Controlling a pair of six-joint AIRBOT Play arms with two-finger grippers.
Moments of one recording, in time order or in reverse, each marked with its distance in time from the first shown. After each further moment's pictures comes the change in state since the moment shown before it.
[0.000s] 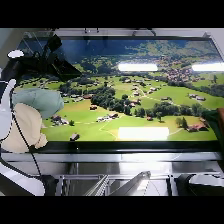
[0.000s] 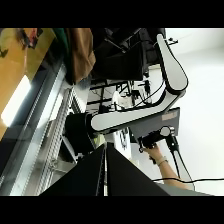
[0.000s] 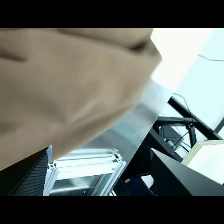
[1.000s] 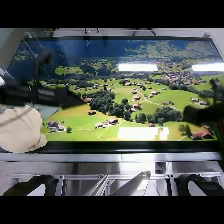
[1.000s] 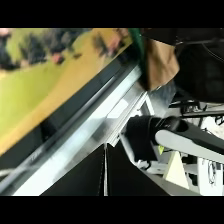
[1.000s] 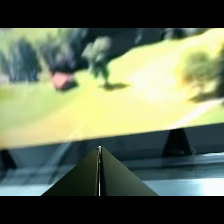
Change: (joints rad) left arm -0.107 0.768 -0.740 0.334 0.396 0.006; right arm 0.814 0.634 -0.558 0.726 -0.388 -0.148
